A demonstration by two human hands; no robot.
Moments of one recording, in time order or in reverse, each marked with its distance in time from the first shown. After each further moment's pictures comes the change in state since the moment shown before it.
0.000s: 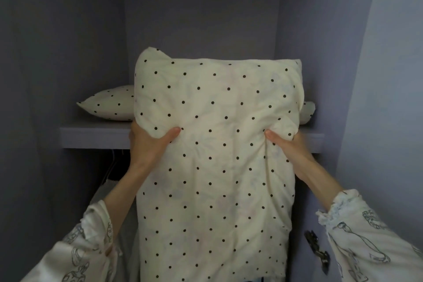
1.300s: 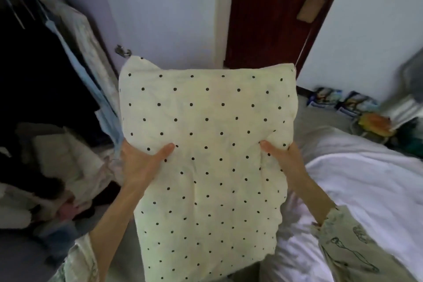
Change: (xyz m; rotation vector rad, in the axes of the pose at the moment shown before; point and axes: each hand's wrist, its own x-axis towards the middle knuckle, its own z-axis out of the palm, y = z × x) left_hand -0.470 -0.040 -0.092 0.038 -1.039 -0.385; right_hand -0.661 0.023 -0.131 -0.234 1.059 0.542
